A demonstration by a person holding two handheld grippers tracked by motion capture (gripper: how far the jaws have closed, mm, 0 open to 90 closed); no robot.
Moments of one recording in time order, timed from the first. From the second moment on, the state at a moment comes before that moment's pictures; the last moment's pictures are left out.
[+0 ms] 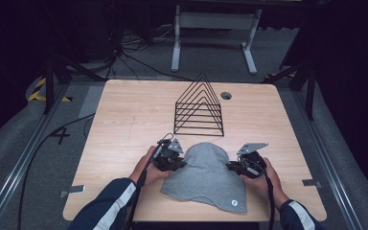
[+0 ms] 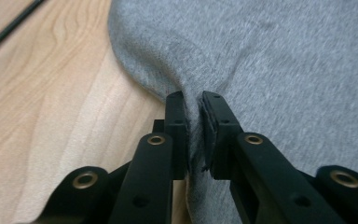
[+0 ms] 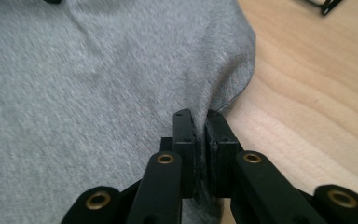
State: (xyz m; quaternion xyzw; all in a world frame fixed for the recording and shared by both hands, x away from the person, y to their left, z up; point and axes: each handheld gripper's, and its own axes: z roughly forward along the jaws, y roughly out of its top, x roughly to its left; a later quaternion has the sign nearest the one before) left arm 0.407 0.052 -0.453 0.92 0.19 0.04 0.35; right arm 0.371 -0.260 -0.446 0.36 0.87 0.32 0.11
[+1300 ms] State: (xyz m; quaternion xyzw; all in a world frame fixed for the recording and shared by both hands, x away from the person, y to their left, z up) left arm 0.439 0.073 -0.238 0.84 0.15 0.23 0.46; right arm 0.414 -0.263 -0.233 0.28 0.80 0.45 0.28
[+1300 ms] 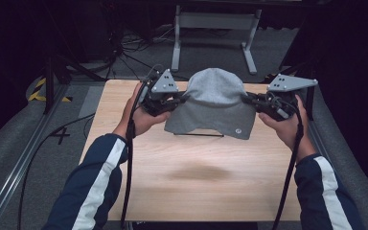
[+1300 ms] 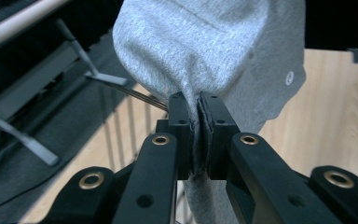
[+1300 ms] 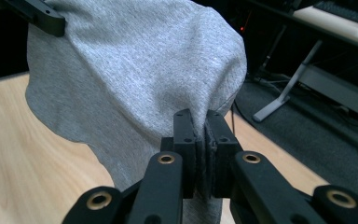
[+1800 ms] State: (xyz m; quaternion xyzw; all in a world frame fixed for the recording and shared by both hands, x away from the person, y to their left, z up) left arm 0.485 0.069 -0.197 0.83 0.18 0.26 0.46; right arm 0.464 -0.254 -0.188 0.29 0.78 0.45 0.32
